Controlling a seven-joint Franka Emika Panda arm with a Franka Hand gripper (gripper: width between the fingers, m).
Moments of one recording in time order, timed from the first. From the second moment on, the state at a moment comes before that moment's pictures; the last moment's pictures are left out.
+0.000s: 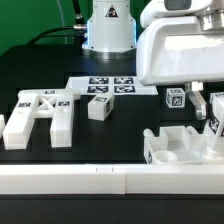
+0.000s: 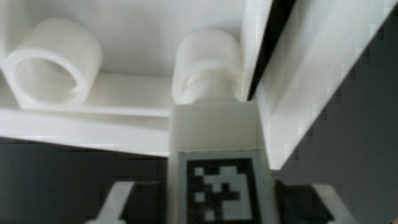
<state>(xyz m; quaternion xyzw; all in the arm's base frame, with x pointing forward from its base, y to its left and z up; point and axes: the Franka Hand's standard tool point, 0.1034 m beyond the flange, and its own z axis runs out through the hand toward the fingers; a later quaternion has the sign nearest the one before) 0.666 0.102 0.078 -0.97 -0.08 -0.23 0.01</state>
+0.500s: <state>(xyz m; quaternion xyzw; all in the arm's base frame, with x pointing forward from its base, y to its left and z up) 0.668 0.110 0.076 -0.96 -0.09 -0.27 0.01</state>
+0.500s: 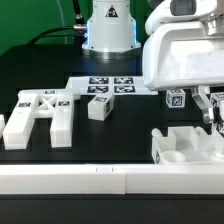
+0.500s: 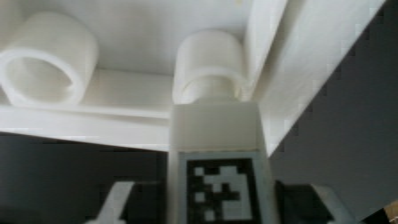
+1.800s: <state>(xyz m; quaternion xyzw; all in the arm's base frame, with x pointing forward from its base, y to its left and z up) 0.672 0.103 0.112 -0.97 -0.09 -0.23 0.01</state>
